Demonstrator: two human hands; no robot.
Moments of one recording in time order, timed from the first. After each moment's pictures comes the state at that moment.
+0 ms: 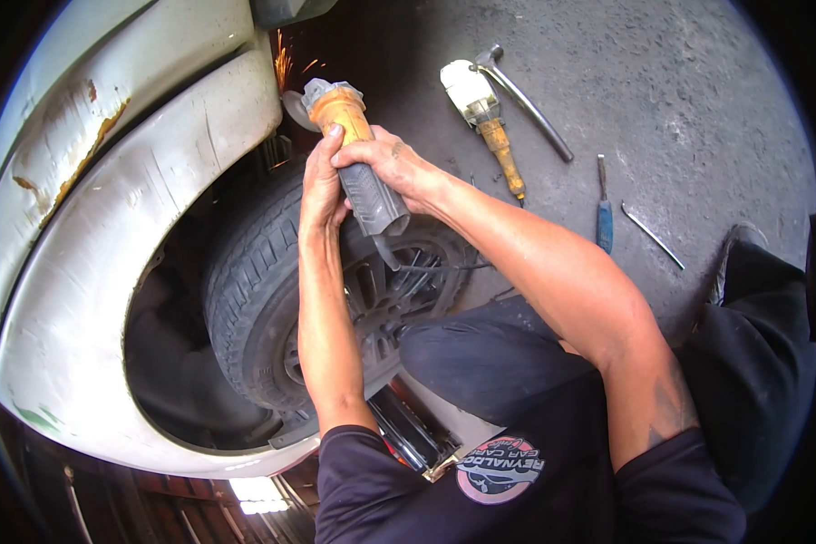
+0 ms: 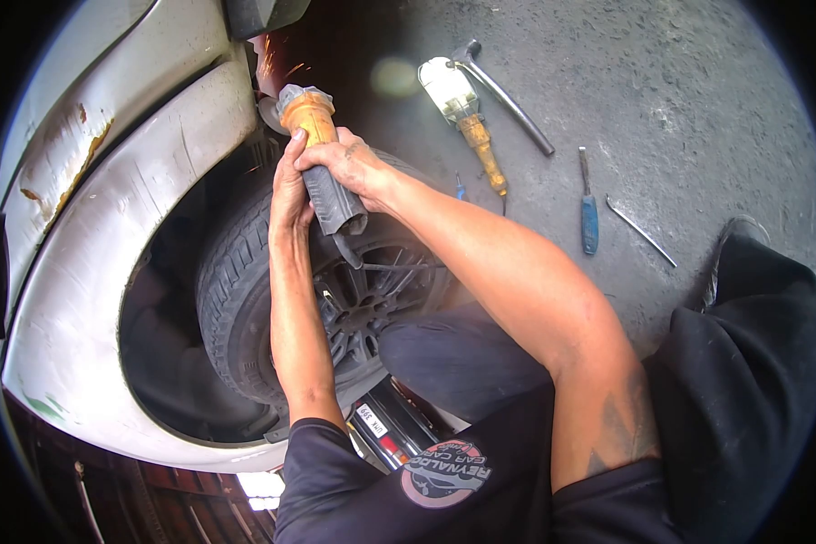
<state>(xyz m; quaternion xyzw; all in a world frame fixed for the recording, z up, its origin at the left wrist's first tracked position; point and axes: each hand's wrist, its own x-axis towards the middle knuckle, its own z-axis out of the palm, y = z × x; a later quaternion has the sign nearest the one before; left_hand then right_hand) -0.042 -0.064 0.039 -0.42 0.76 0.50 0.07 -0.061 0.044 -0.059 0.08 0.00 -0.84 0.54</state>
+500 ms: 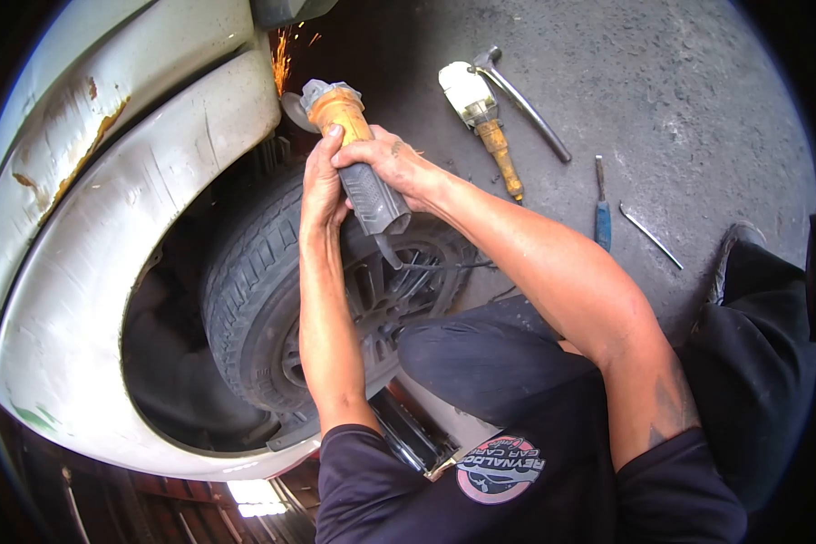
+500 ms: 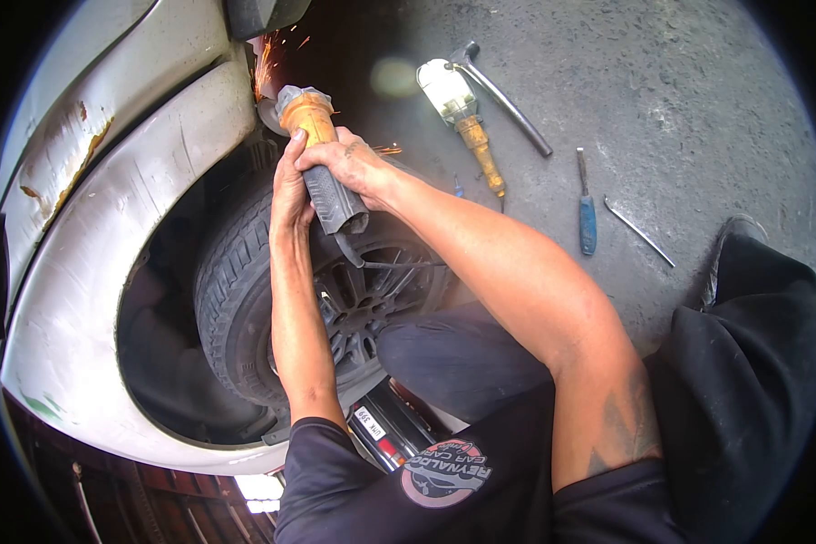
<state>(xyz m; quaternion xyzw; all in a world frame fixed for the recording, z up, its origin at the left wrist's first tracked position) -0.040 -0.065 0.035 -0.41 0.76 0.51 0.06 -0.061 0.038 -0.062 0.08 0.01 -0.85 0.52</state>
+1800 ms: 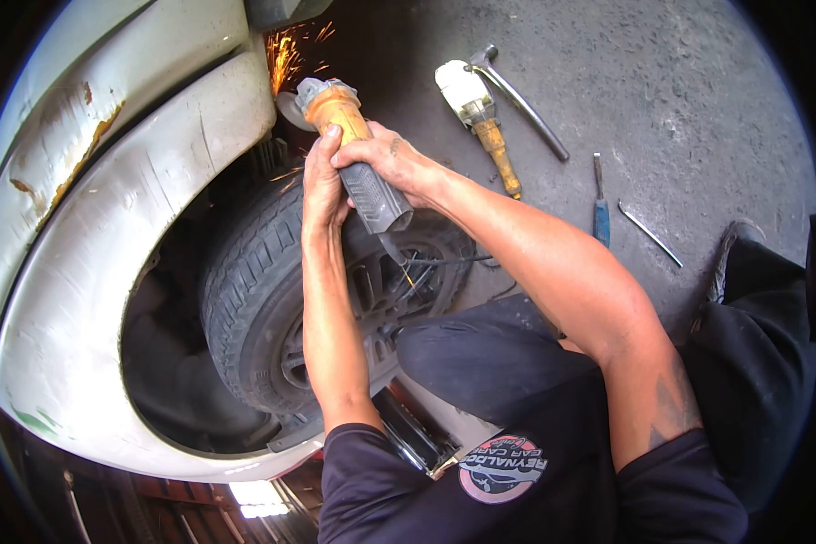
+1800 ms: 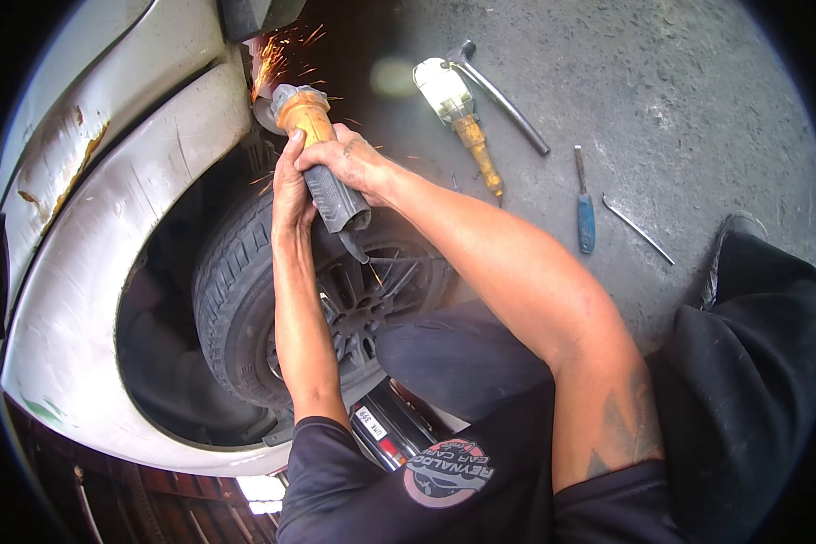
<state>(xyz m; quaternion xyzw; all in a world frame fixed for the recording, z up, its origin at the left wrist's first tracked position) -0.039 -0.066 0.029 -0.41 0.76 0.51 0.05 -0.063 0.039 -0.069 0.05 0.02 -0.86 0.50</state>
